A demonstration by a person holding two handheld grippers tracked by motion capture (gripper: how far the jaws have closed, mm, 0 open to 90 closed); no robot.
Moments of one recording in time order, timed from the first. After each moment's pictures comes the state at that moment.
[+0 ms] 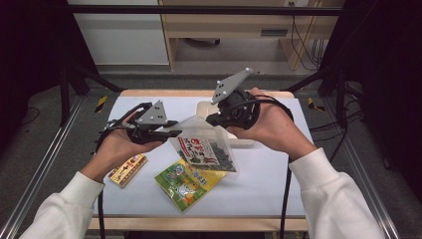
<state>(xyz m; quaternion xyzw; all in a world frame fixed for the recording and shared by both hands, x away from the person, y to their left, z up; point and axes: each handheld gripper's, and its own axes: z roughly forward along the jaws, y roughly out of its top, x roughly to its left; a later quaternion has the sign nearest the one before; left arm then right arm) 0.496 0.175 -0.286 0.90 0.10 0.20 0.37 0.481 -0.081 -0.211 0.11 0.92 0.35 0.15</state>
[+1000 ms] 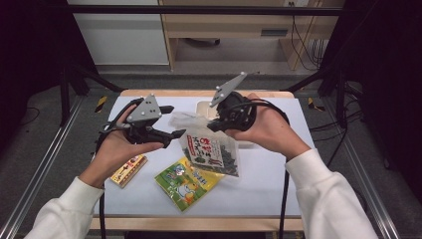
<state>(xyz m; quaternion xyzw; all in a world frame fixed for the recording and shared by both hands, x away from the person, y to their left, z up) 0.487 0.177 -0.268 0.84 0.15 0.24 0.46 0.496 -0.081 -0.231 0.15 0.92 0.33 0.12</state>
